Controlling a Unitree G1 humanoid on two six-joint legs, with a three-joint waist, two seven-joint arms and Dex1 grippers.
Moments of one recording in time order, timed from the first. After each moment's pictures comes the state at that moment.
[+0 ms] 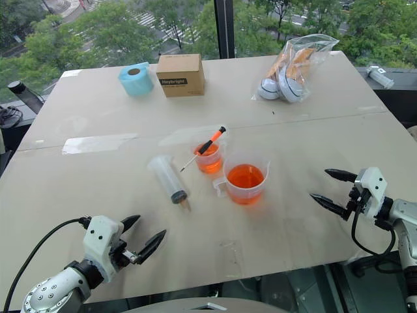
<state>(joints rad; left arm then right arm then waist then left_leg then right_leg) 0.67 0.48 0.23 -0.66 -0.35 0.35 -0.54 -0.02 -0.73 -0.25 0.22 0.43 -0.07 1.19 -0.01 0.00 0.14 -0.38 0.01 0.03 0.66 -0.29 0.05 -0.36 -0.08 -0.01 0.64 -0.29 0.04</state>
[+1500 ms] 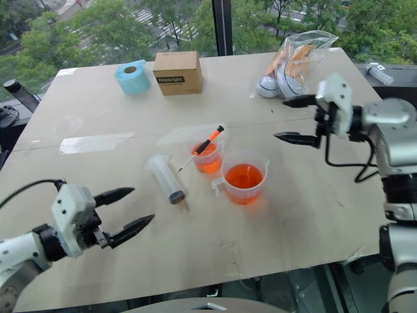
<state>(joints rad) 0.50 0.81 0.54 -0.73 -0.70 0.49 -0.79 -0.84 -0.73 0.09 0.17 0.34 0.30 1.30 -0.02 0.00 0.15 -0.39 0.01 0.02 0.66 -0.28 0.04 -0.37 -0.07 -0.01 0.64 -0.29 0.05</state>
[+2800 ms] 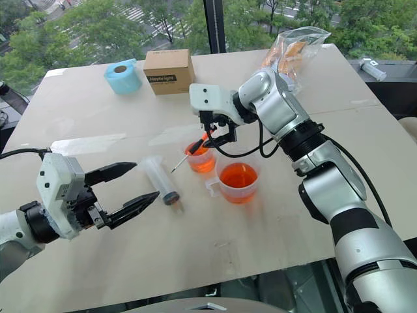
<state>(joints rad) 0.34 0.88 0.66 -0.89 -0.99 0.72 -0.57 -1.26 -0.29 0.50 0.49 -0.09 0.34 1.27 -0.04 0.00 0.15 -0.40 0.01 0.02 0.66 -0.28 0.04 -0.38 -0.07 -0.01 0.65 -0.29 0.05</state>
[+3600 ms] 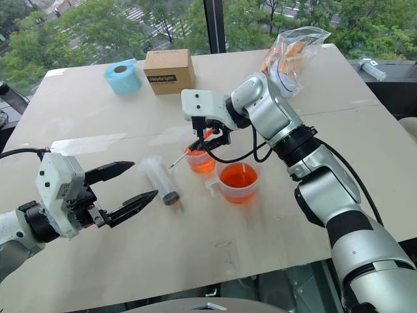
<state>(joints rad) 0.36 0.87 0.65 -0.89 -0.96 0.72 -0.58 -1.23 -0.27 0.50 0.43 -0.11 0.39 1.28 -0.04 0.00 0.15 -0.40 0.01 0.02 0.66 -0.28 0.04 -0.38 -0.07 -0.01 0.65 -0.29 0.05</state>
